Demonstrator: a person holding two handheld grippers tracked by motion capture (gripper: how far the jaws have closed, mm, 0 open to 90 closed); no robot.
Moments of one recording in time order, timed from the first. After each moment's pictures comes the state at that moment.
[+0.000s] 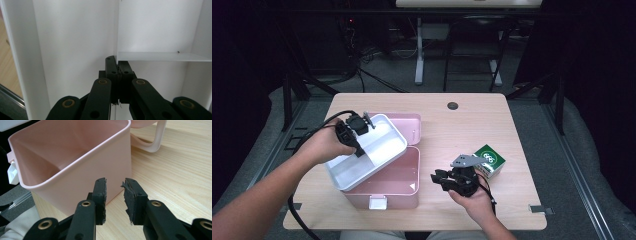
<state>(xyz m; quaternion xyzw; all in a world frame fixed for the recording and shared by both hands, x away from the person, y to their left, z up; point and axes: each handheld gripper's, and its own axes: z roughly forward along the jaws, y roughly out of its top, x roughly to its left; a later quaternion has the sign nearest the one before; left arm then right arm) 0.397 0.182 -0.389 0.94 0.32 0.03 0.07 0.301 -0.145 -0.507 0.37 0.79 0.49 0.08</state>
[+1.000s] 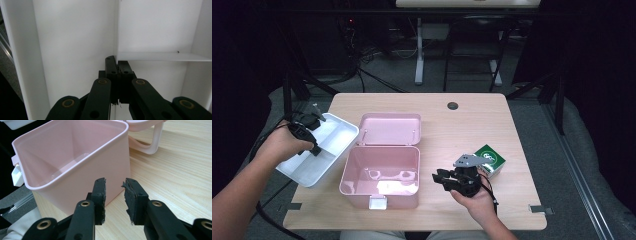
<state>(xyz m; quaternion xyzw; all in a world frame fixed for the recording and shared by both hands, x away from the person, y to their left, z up) 0.414 0.305 -0.407 0.86 0.50 0.03 0.04 0.298 -0.150 -0.503 0.37 0.78 0.49 0.08</state>
